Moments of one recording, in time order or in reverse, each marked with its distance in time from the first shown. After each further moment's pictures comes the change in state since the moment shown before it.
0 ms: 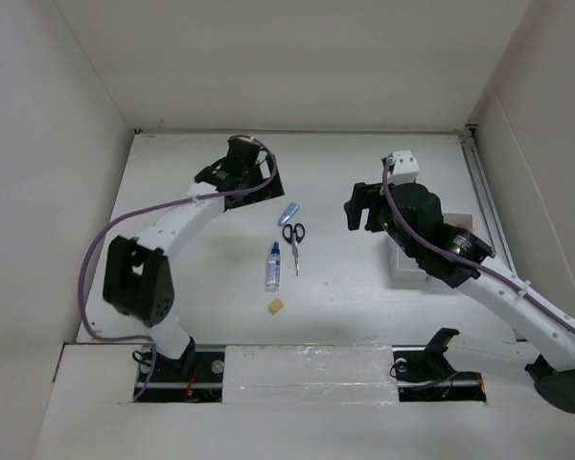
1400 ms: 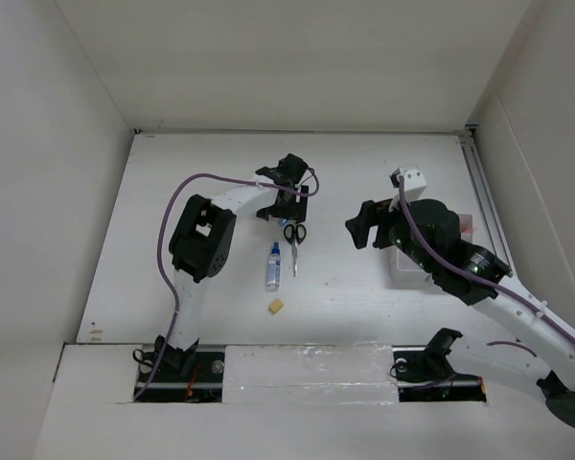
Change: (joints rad) left arm -0.146 0.599 0.384 -0.109 -0.108 0.190; right arm 0.001 -0.143 -0.108 -0.006 -0.164 -0.001
